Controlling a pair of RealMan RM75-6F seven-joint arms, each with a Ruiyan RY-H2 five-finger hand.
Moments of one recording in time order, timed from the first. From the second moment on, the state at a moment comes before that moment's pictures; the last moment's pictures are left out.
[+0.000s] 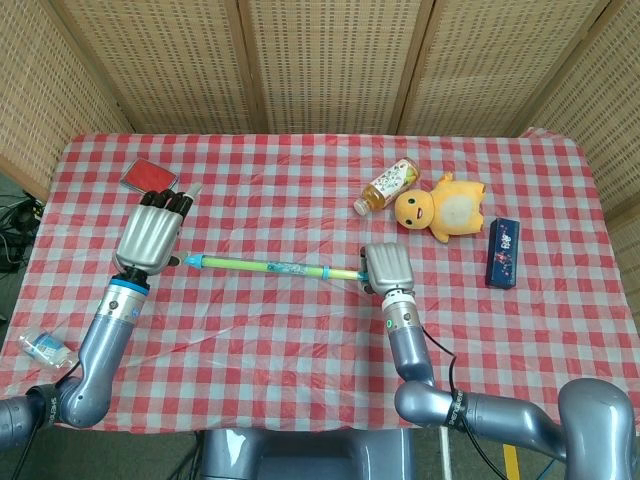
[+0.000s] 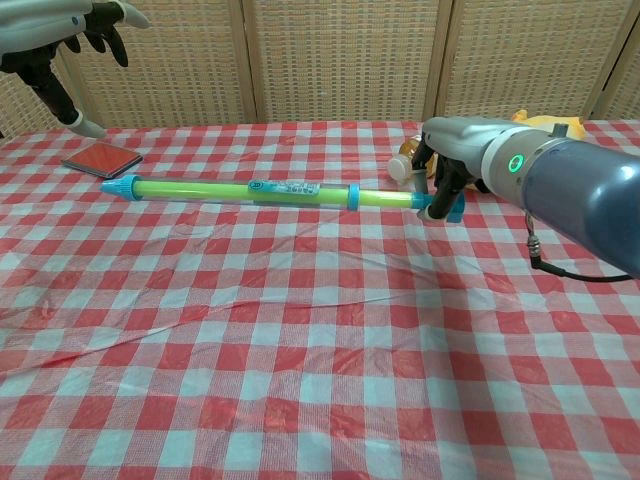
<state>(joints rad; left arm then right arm) -0.67 -1.31 -0.35 -1.72 0.99 1.09 0.78 0.86 -1.74 0.42 -1.55 -0.56 1.18 -0.91</state>
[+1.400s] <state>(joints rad) -0.88 -1.23 -0.23 -1.84 0.62 0.99 0.75 0.89 -1.69 0.36 -1.56 -0.54 1.20 -0.81</state>
